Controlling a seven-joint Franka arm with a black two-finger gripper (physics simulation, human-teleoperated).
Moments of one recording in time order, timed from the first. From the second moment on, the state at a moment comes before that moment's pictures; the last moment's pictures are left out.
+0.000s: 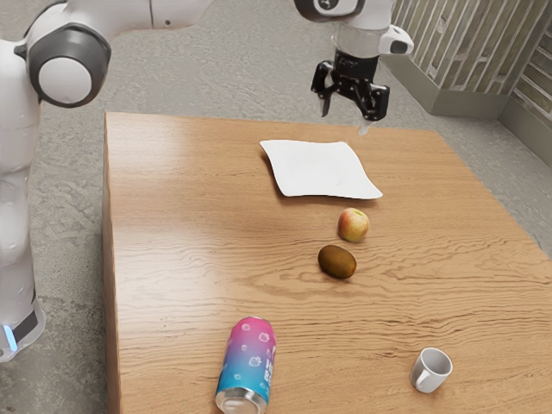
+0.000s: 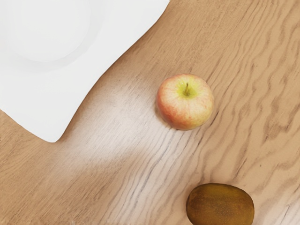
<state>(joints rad) 0.10 0.15 -0.13 -1.24 0.03 1.53 -0.67</state>
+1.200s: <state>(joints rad) 0.09 0.27 -0.30 -1.36 0.03 1.51 -0.52</state>
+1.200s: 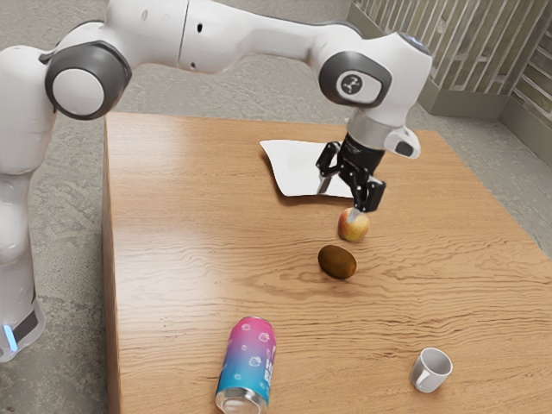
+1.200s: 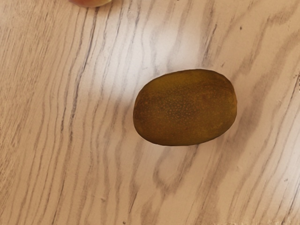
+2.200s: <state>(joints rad) 0.10 0.23 -0.29 -1.60 -0.01 1.74 0.44</state>
